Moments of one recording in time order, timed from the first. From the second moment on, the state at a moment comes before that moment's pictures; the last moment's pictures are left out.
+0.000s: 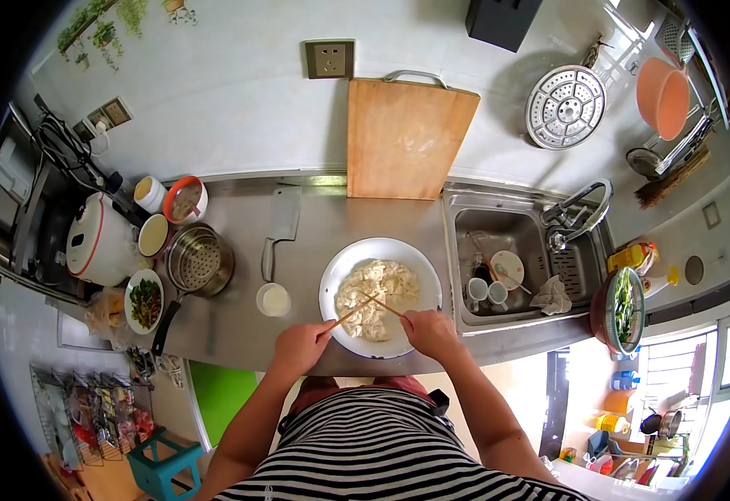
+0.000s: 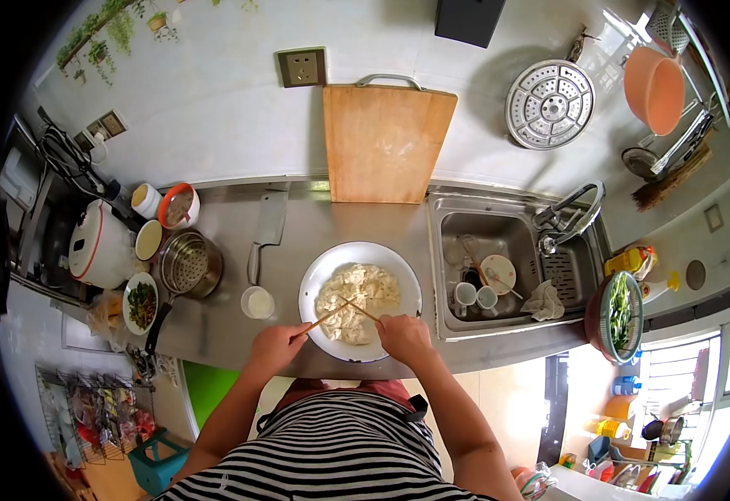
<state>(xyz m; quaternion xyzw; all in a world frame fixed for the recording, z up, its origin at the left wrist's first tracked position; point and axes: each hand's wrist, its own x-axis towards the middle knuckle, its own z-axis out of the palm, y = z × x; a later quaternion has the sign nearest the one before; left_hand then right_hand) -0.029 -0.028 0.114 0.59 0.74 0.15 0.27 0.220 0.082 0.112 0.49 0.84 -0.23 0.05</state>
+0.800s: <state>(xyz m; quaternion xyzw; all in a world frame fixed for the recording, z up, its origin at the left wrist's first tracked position) -0.035 -0.031 0.094 0.42 0.63 0.31 0.57 0.210 0.069 0.091 0.55 0.80 -0.23 -0.06</state>
